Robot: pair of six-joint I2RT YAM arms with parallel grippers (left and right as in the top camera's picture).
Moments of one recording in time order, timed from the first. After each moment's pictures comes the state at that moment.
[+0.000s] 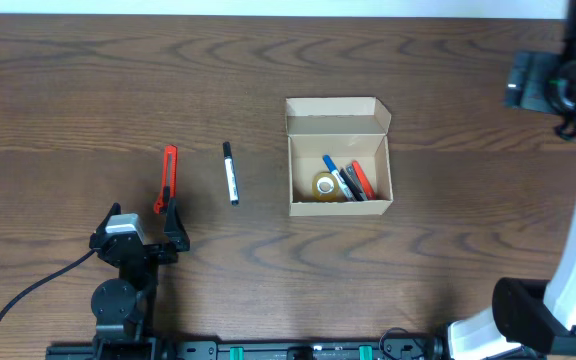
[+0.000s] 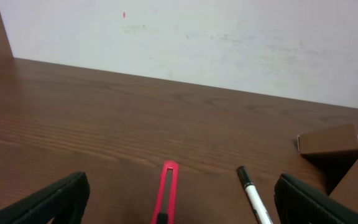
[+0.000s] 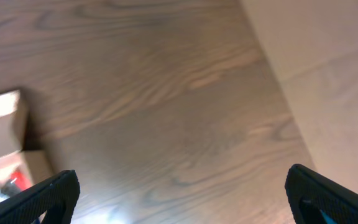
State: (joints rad) left arm -0.02 0.01 0.02 -0.11 -0.05 -0.14; right arm -0.06 1.71 2.39 -1.69 0.44 0.19
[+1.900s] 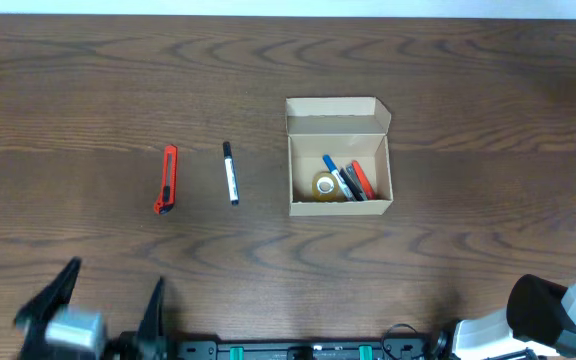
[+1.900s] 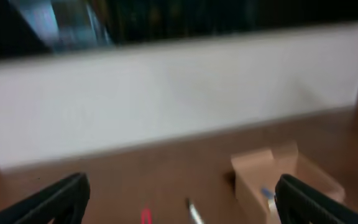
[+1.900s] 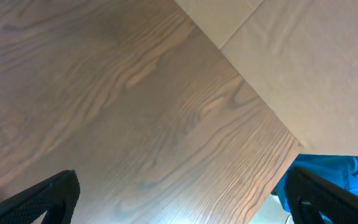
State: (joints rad) left arm -0.02 0.21 1.12 -1.01 0.24 0.09; right arm -0.34 1.70 2.39 -1.69 0.44 0.23
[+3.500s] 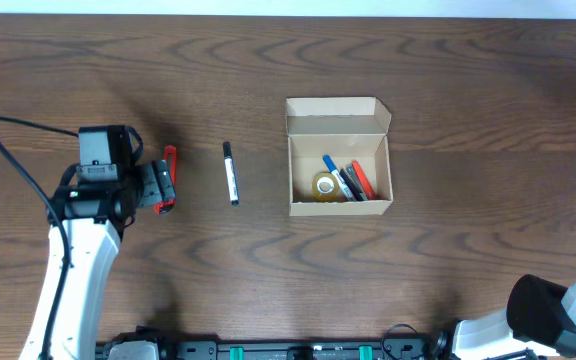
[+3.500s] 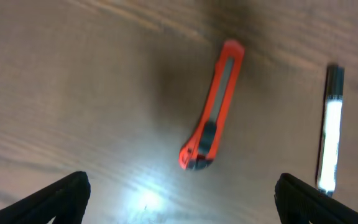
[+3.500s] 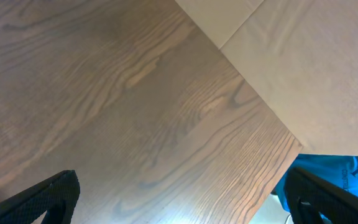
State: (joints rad) left arm 0.05 1.25 0.92 -0.74 -0.09 -0.20; right arm -0.34 1.70 2.39 -1.69 0.44 0.23
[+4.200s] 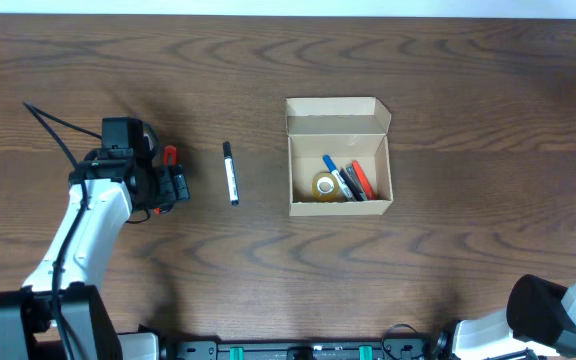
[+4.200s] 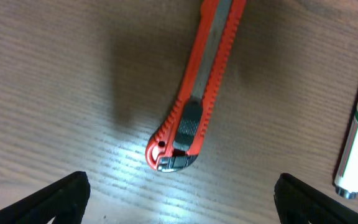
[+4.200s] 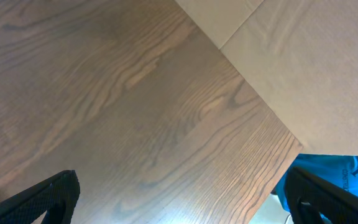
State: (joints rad) left arm 0.05 1.51 0.92 -0.70 0.02 -0.23; right arm -0.34 1.70 2.39 -1.69 0.44 0.23
